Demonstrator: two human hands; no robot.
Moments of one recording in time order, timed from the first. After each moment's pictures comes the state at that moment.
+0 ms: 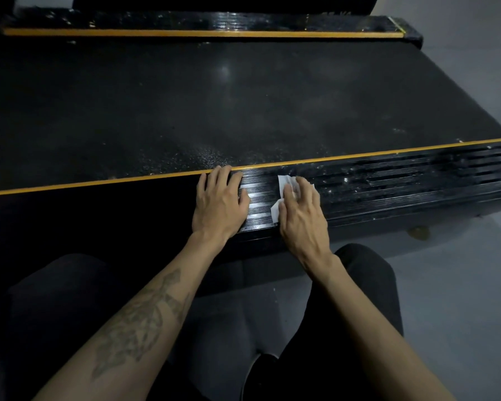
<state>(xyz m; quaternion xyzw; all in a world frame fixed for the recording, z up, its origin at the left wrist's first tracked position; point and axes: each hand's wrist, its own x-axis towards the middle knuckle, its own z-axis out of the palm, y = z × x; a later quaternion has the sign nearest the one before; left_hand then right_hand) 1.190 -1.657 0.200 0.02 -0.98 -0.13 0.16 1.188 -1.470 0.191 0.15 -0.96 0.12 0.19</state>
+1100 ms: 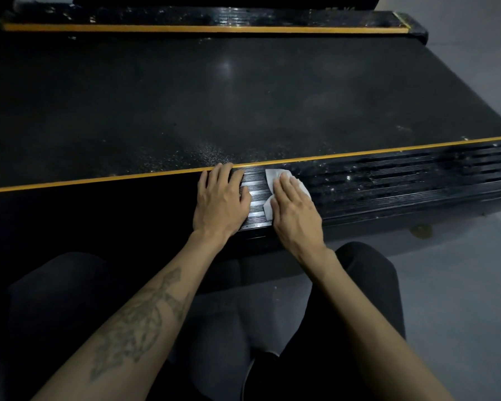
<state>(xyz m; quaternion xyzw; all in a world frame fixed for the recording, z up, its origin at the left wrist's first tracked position) 1.190 -1.657 0.201 0.03 -0.98 -0.13 0.16 1.181 -1.486 0.188 0.20 -0.96 0.12 0.17</state>
